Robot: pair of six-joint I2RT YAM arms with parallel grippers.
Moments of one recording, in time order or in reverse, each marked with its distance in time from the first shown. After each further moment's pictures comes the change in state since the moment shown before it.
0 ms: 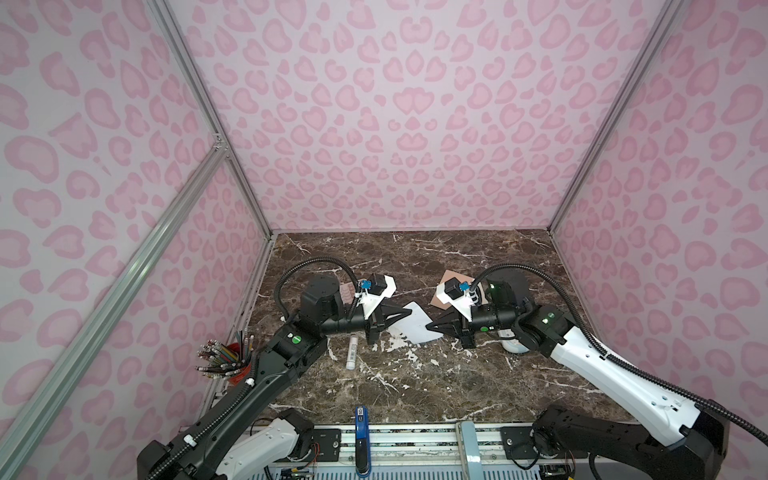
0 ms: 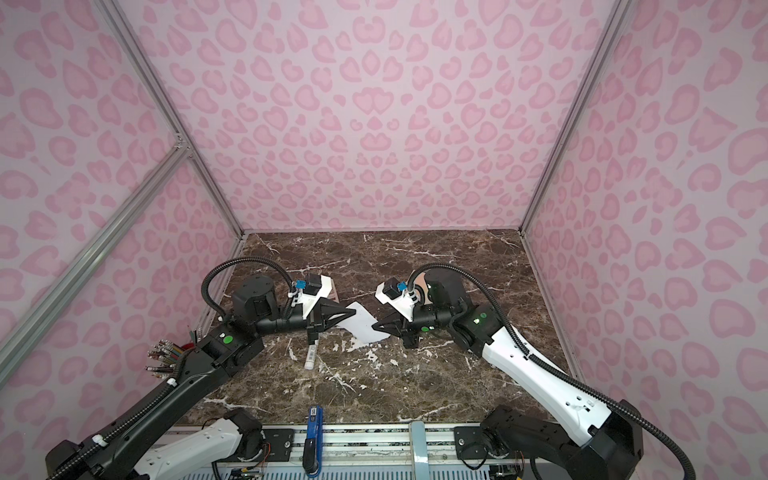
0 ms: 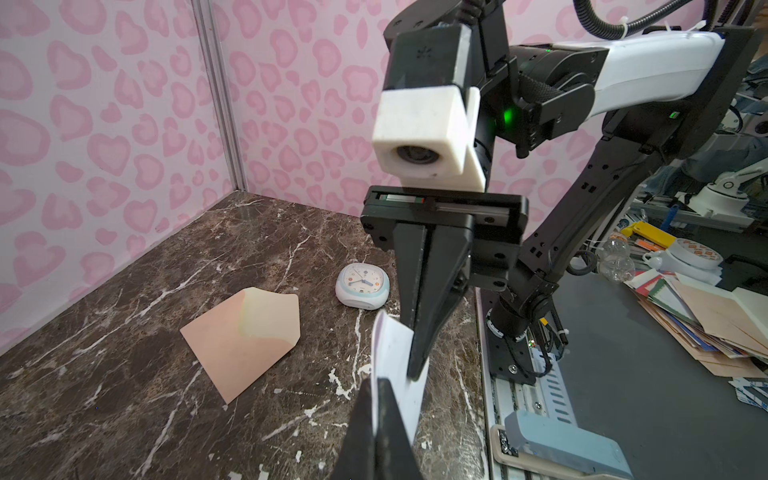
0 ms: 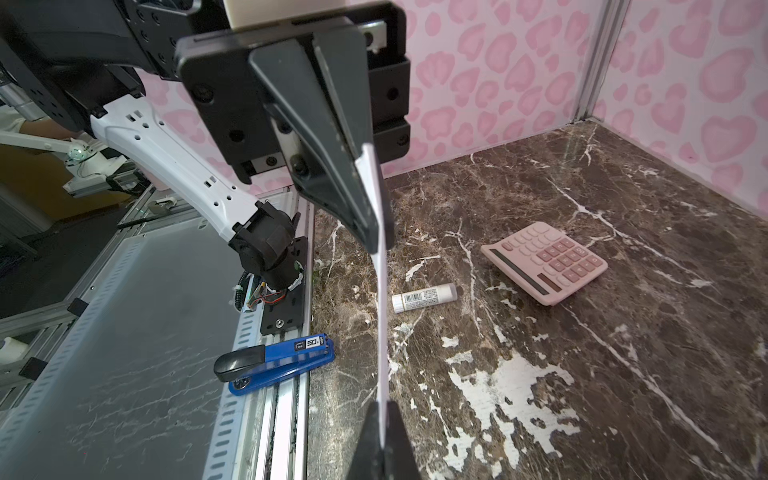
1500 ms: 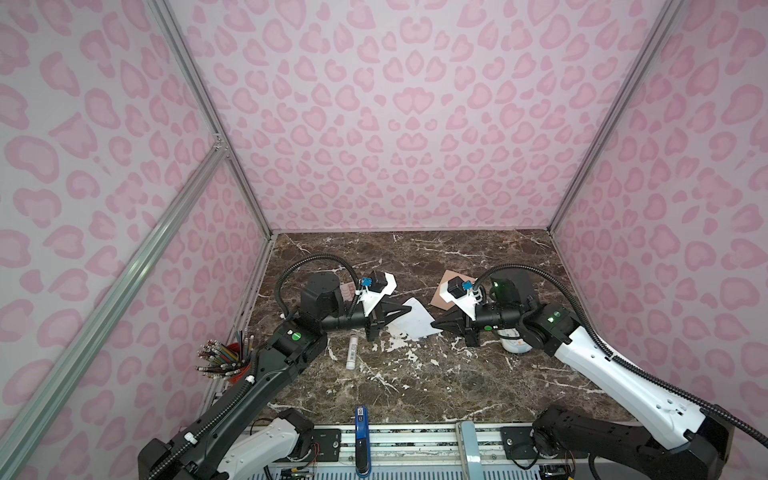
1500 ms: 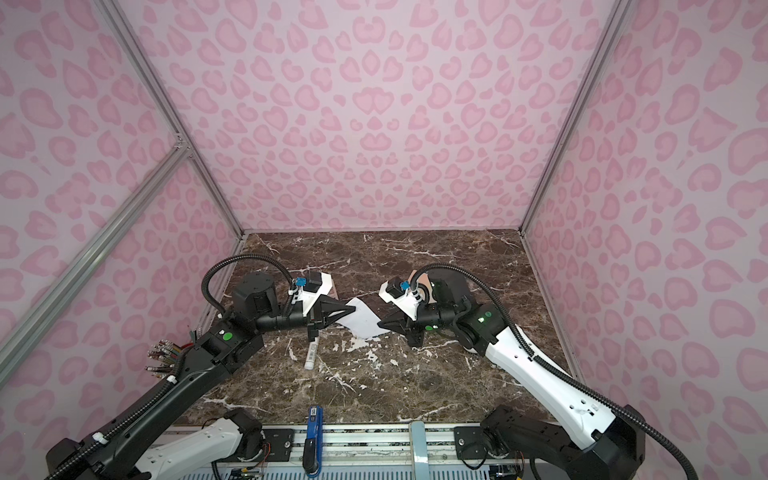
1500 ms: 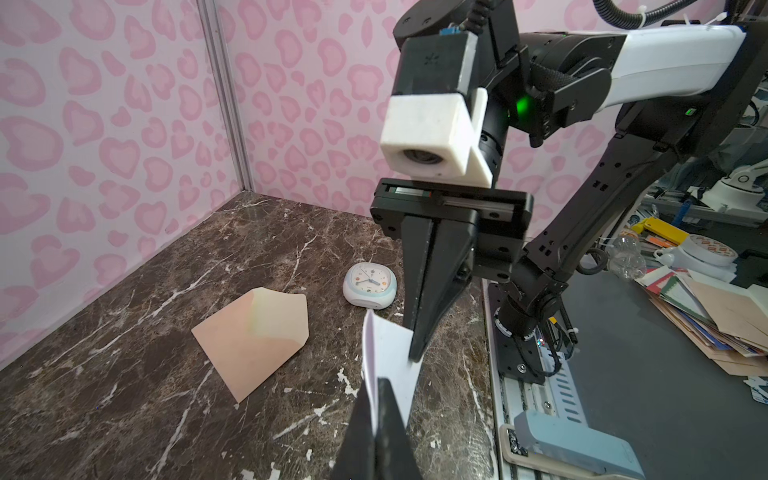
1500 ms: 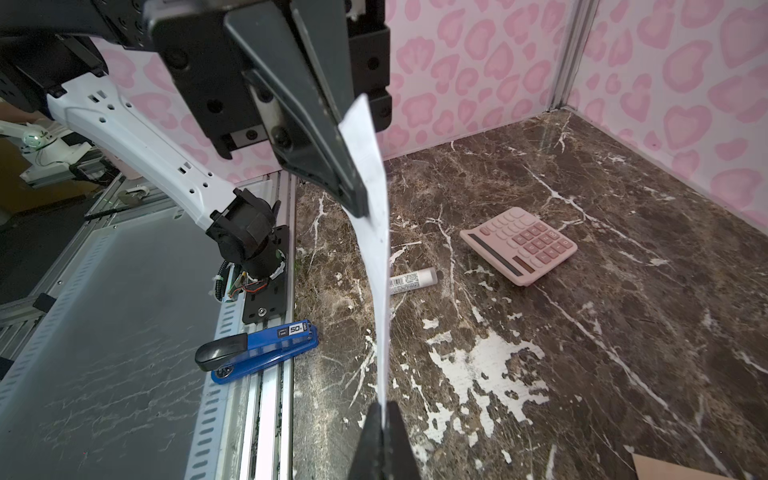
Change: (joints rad) left arm 0.003 0.018 0.029 -0.027 -0.004 0.026; right arm -0.020 -0.006 0.026 -0.072 0.037 -0.036
